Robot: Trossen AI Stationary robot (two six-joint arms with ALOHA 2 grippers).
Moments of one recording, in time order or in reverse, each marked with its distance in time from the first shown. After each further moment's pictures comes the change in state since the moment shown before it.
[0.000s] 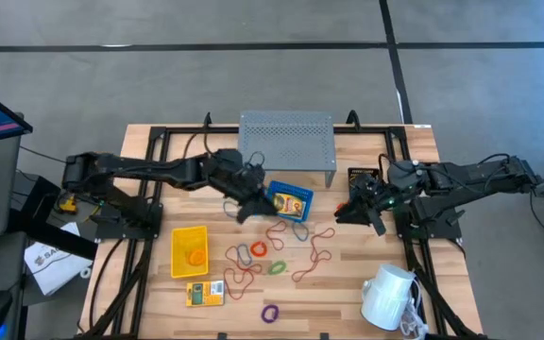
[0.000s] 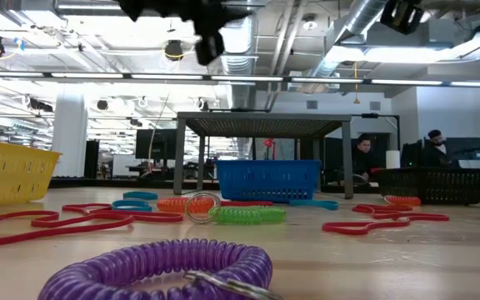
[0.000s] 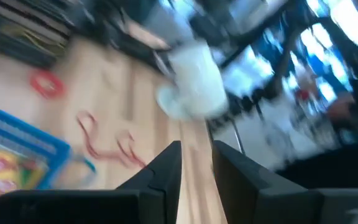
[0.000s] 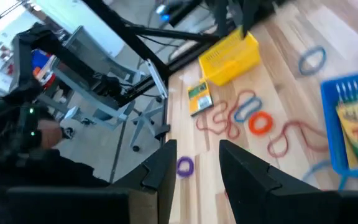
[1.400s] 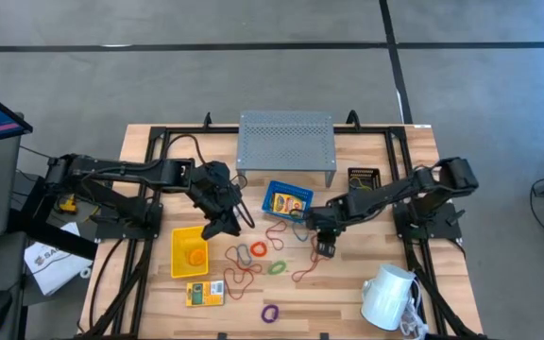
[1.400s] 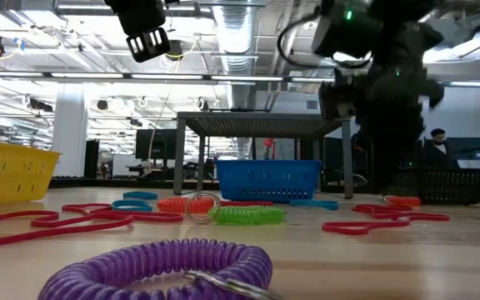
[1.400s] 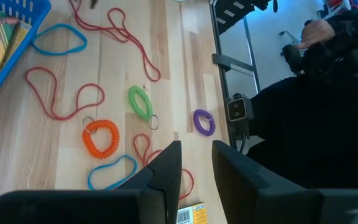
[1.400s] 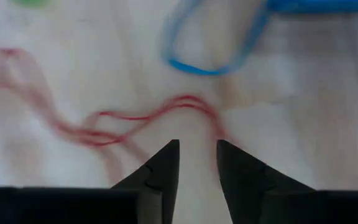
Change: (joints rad) left arm -0.071 -0.169 -0.002 -0.561 0.029 0.157; right arm -0.010 0.805 0.064 -0.201 0.098 -0.192
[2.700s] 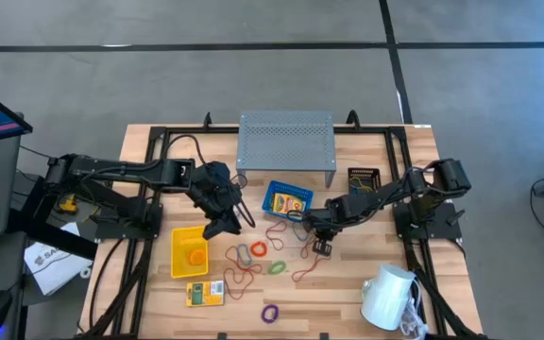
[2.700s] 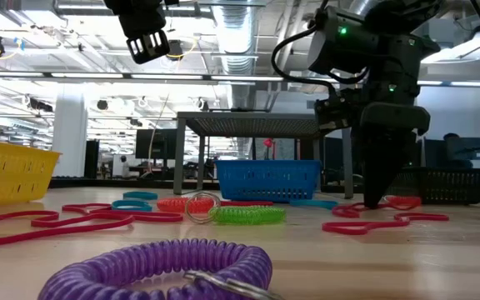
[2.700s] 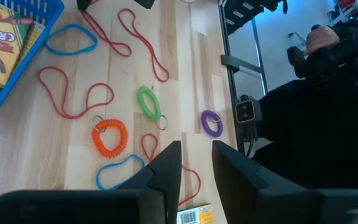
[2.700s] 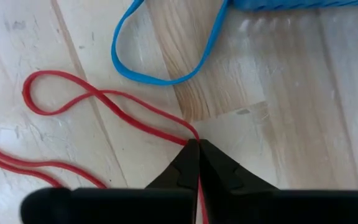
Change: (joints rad) left arm 0.000 0.001 0.000 -0.009 -0.034 -0.001; right arm -0.001 0.065 0.002 0.013 0.080 0.031
